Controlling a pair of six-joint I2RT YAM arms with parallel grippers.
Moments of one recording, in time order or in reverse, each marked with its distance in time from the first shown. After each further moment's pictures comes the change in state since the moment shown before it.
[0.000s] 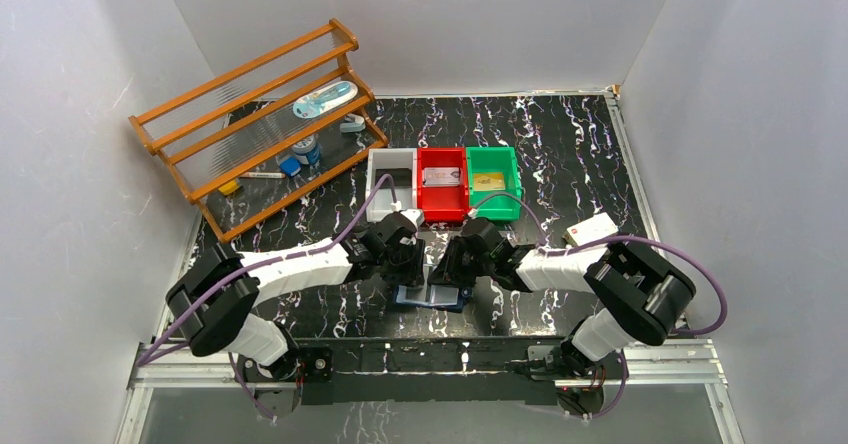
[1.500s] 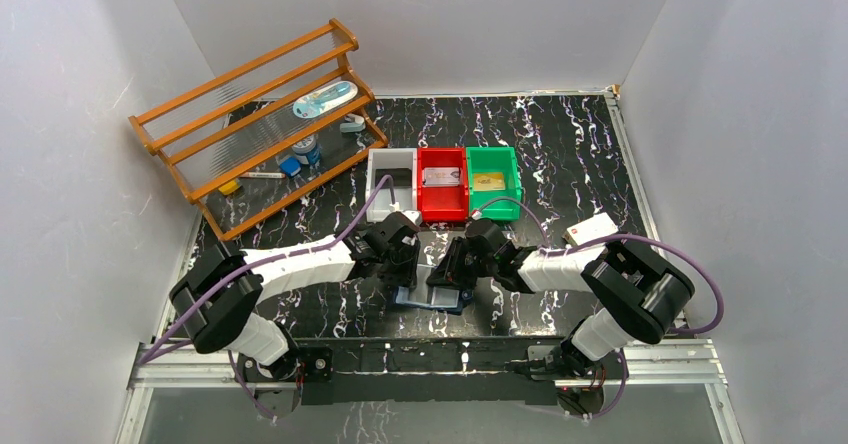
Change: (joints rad) left arm 0.002 0.031 0.027 -0.074 -0.015 -0.011; right arm -0.023 0.009 -0.045 0.080 -0.058 0.076
